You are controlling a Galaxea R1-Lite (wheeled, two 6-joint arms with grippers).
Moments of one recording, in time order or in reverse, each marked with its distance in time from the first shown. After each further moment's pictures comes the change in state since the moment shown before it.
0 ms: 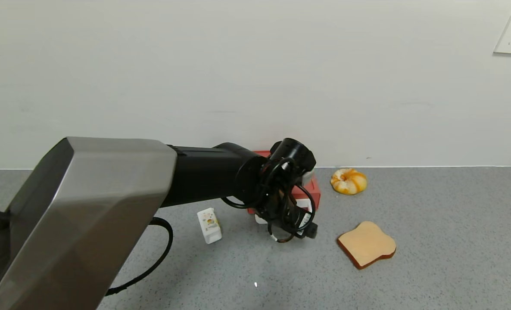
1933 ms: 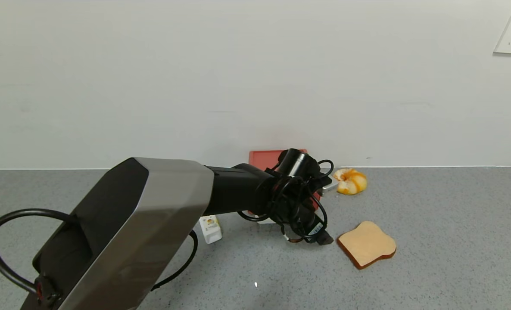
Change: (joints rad) left arm 0.007 0.123 -0.024 -0.240 -0.202 0.367; right arm 0.000 0.000 0.000 0.000 0.000 0.000
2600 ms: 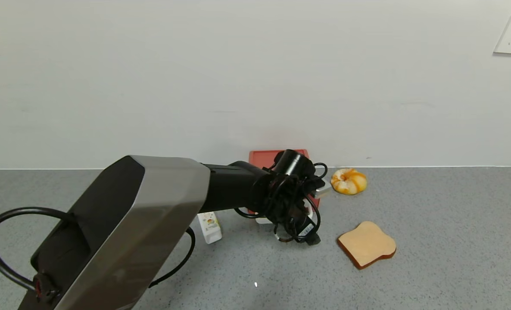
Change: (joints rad) left arm 0.018 -0.004 -0.004 0.088 0.111 0.038; right arm 0.000 0.000 0.000 0.000 0.000 0.000
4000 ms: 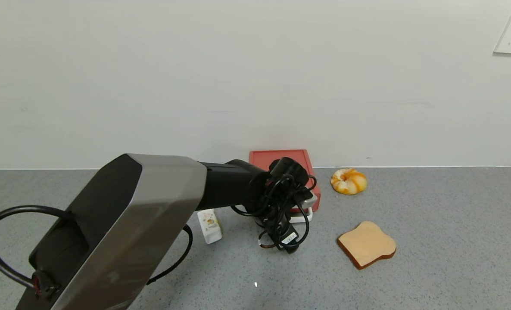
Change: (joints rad) left arm 0.015 -0.001 0.002 0.166 0.151 0.034; right arm 0.000 0.000 0.000 0.000 0.000 0.000
